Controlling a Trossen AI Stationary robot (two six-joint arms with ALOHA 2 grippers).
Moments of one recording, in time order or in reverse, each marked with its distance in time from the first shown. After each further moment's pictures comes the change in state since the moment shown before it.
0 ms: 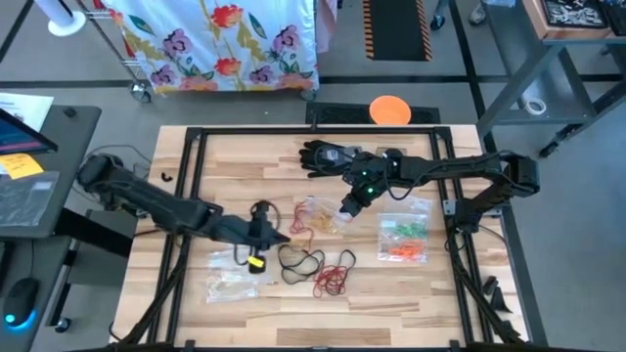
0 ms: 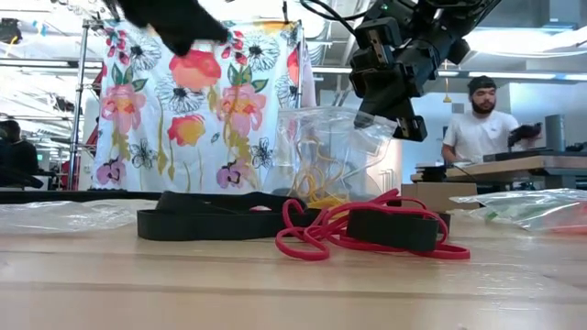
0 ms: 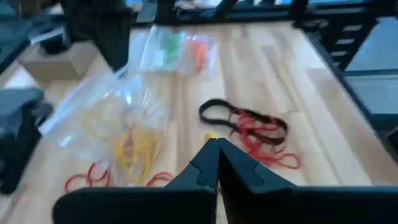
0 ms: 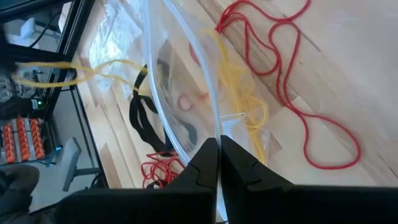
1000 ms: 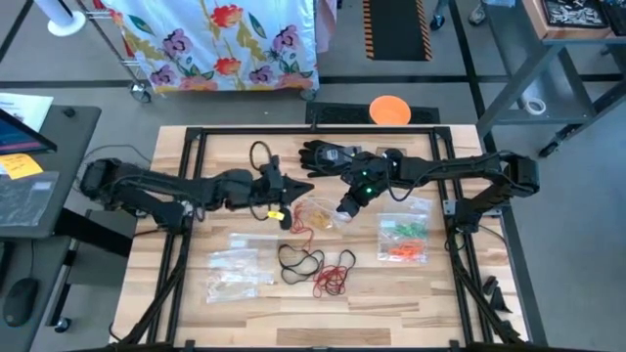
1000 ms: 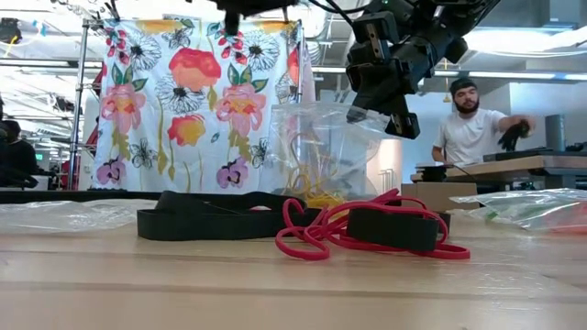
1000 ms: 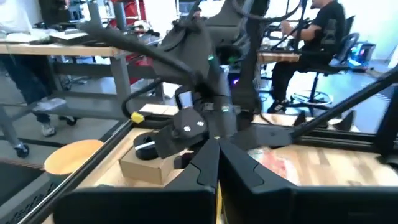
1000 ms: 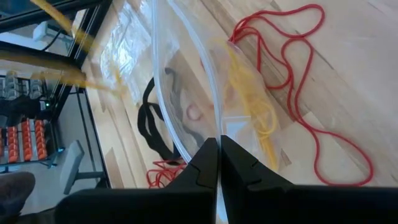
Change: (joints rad) left arm 0.323 0.079 0.116 0.389 0.057 0.134; right arm 0.007 0.000 0.000 0.053 0.009 -0.008
